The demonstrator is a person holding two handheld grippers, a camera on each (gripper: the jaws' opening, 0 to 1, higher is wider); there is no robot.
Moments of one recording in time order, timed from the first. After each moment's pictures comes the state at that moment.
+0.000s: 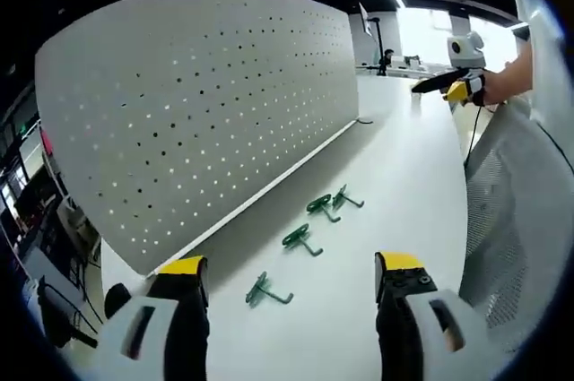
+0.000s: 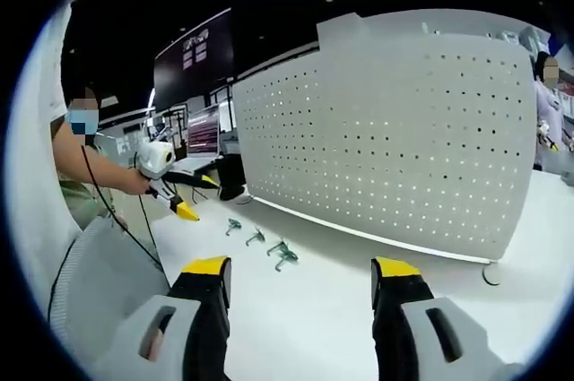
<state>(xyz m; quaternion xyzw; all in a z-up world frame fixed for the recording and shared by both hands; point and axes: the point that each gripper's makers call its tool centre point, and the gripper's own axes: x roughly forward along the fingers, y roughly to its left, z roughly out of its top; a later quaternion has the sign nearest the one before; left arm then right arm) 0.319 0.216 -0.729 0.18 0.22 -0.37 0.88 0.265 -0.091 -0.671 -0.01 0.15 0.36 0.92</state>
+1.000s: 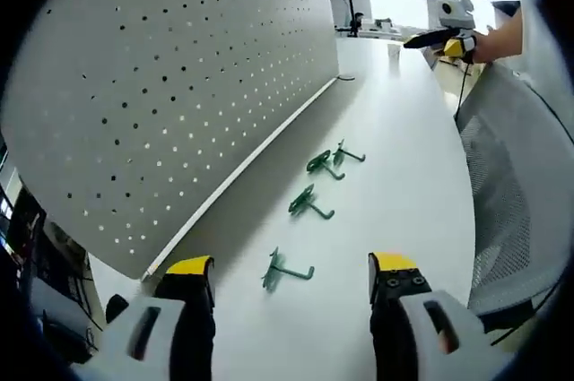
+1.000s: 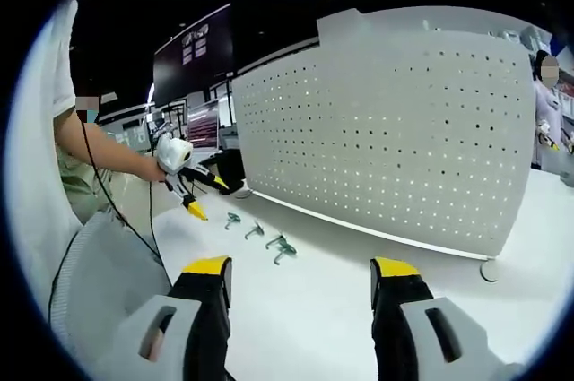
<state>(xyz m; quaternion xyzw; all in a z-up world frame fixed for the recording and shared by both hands) 0.339 0.231 -0.768 0.25 0.29 -0.43 0.82 0.261 -0.095 -0.675 -0.01 0.16 0.35 0.92</state>
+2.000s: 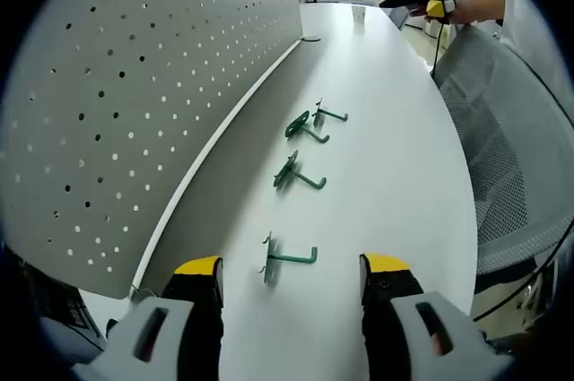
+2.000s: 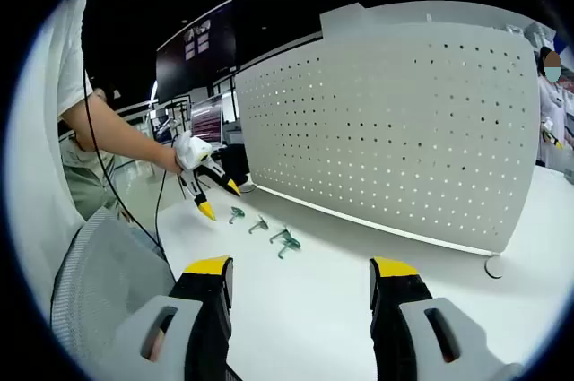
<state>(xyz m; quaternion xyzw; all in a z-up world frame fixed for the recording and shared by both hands) 0.345 0.234 -0.797 0.31 0.35 -0.49 0.74 0.259 -0.093 -0.682 -0.01 0.18 0.37 0.91</state>
